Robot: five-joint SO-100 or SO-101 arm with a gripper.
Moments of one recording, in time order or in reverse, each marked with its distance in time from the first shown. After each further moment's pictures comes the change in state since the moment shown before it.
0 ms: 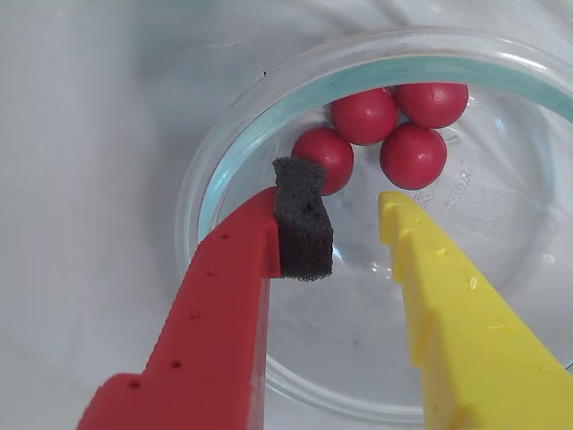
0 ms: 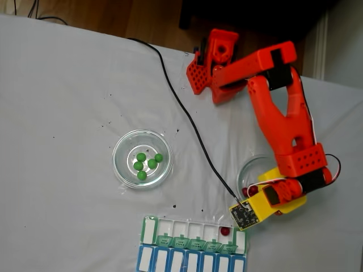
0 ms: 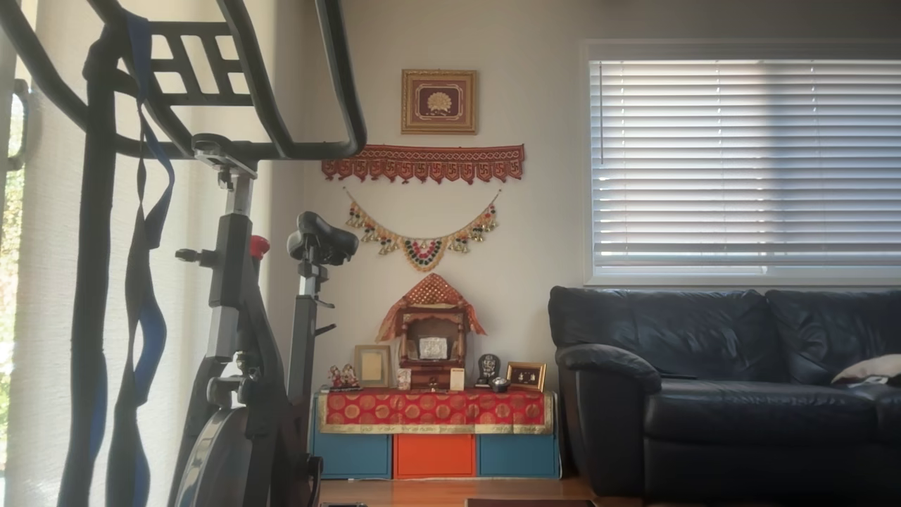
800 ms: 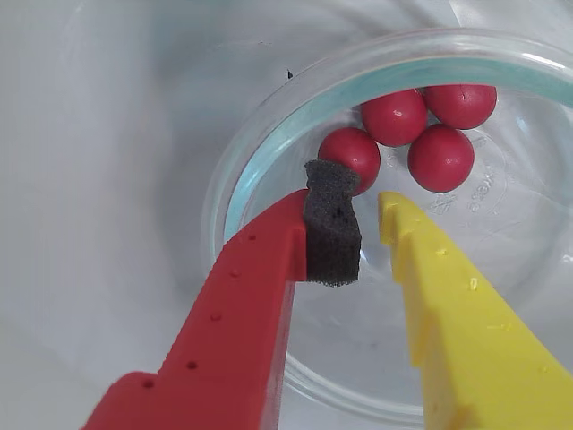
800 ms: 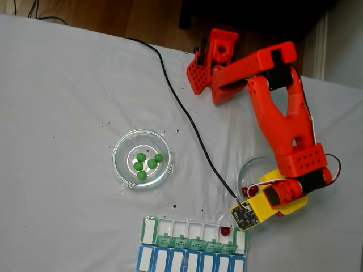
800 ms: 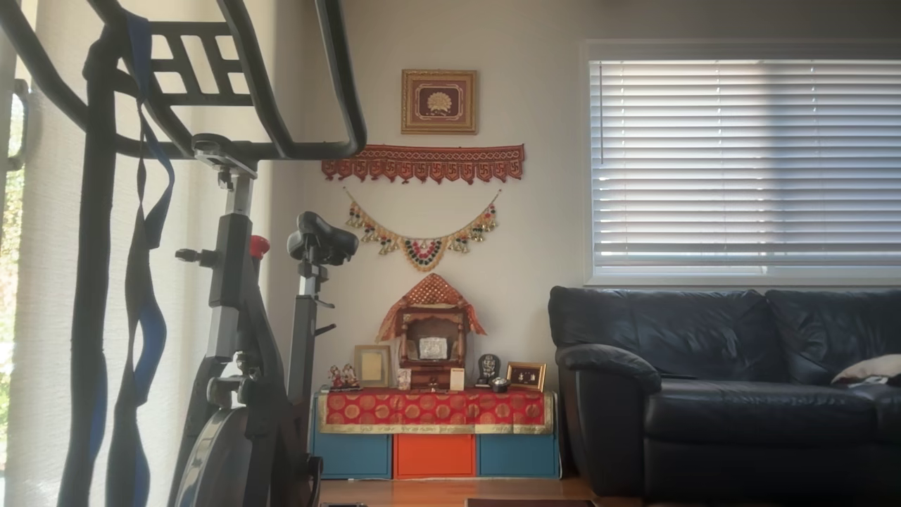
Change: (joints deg) arm 0.0 0.1 0.0 -2.4 0.8
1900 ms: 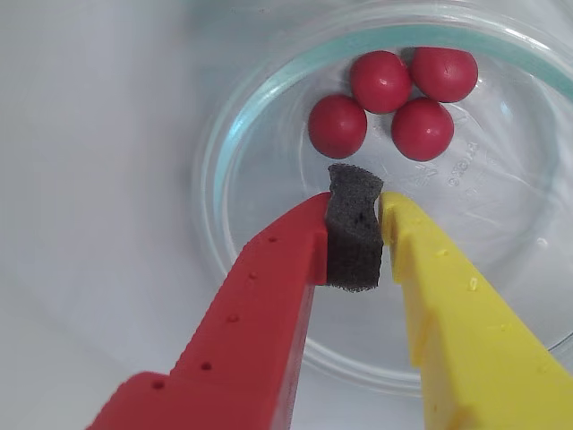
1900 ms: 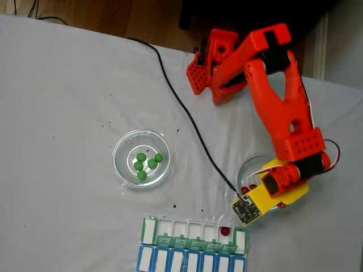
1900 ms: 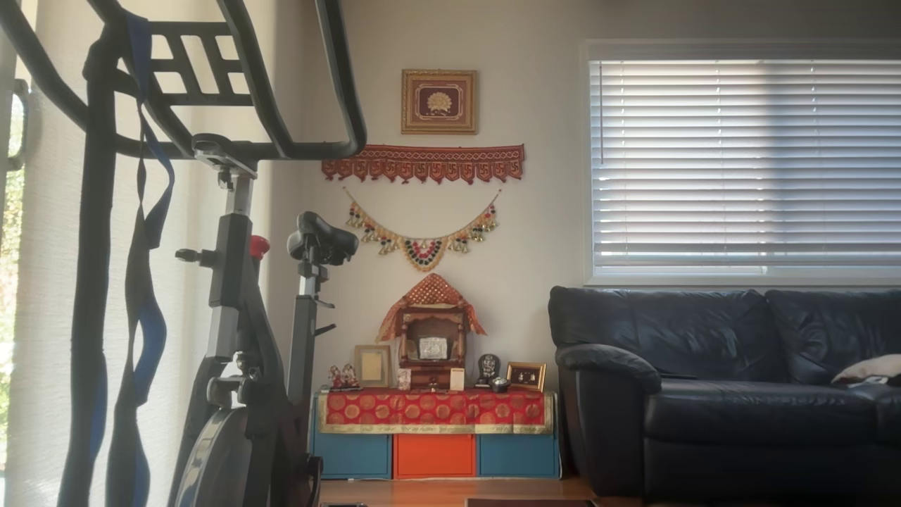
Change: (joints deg) arm -0.3 9.0 8.3 -1.6 -4.3
